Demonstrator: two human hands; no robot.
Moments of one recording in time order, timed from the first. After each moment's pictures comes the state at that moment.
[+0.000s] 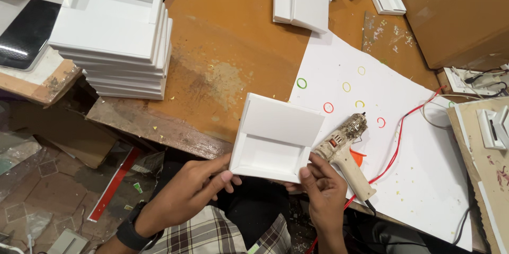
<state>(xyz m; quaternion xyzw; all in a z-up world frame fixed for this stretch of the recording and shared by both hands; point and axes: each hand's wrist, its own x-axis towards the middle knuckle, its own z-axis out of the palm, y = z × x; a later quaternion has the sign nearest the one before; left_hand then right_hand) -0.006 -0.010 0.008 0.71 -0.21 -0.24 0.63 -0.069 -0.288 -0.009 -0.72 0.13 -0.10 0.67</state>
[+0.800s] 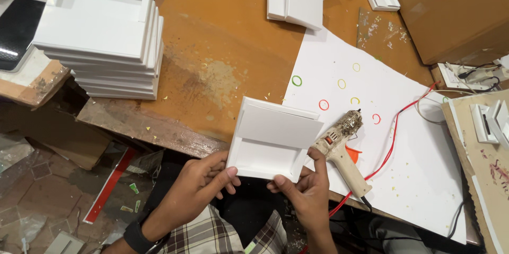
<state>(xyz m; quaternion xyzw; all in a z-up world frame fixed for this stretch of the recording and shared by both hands) -0.009 -0.028 -0.006 0.67 -0.12 -0.26 0.68 -0.066 -0.269 -0.007 -0.69 0.11 -0.06 0.71</state>
